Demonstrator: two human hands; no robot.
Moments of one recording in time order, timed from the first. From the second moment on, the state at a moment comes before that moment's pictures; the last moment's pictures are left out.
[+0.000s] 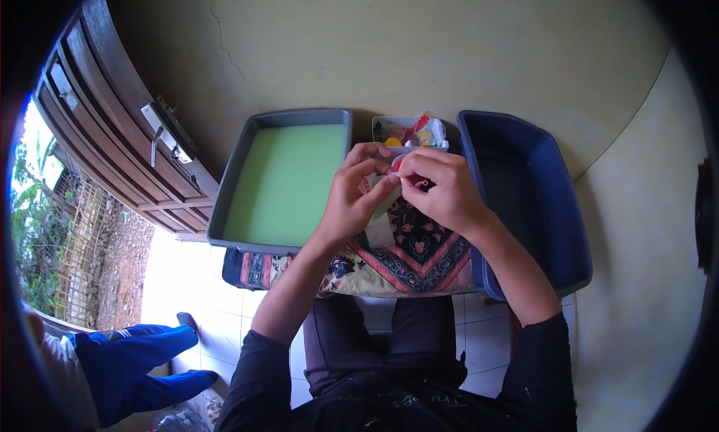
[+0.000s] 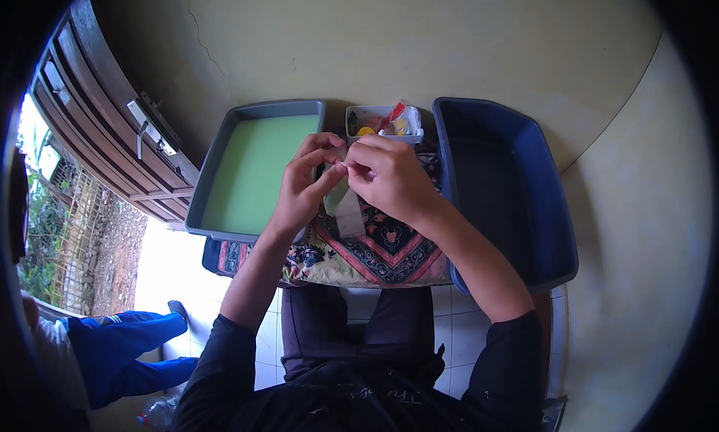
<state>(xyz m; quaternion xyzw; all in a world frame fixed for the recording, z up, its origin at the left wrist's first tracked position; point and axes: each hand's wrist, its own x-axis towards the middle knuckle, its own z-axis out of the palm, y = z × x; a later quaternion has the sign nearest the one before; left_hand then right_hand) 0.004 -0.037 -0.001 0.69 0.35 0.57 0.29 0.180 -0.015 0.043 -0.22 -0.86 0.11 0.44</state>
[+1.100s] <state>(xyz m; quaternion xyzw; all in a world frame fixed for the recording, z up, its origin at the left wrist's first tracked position) 0.007 -0.046 0.022 0.71 0.39 0.57 0.12 0.180 -0.024 0.054 -0.25 -0.70 0.50 0.45</state>
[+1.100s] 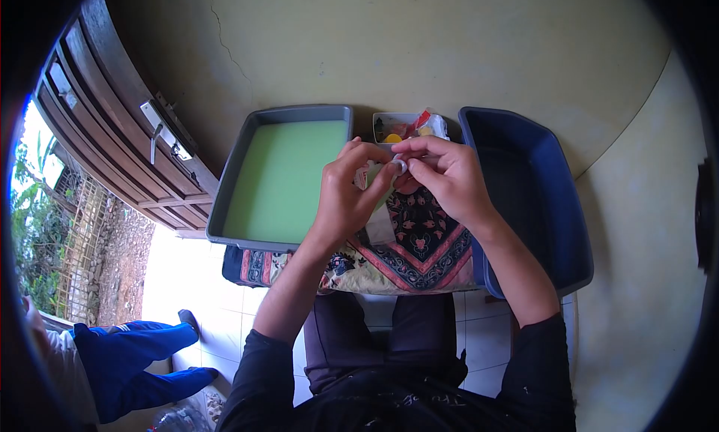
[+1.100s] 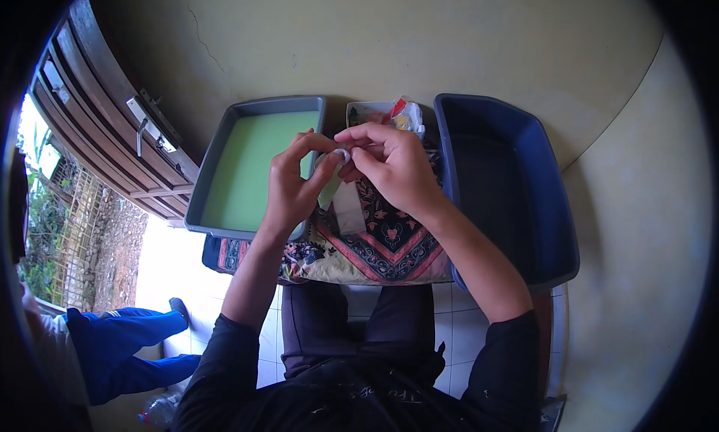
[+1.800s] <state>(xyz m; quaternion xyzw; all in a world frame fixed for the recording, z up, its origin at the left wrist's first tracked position) 0.012 -0.054 0.011 0.59 0.30 0.61 0.42 0.181 -0.026 0.061 -0.34 -0.81 0.30 0.36</state>
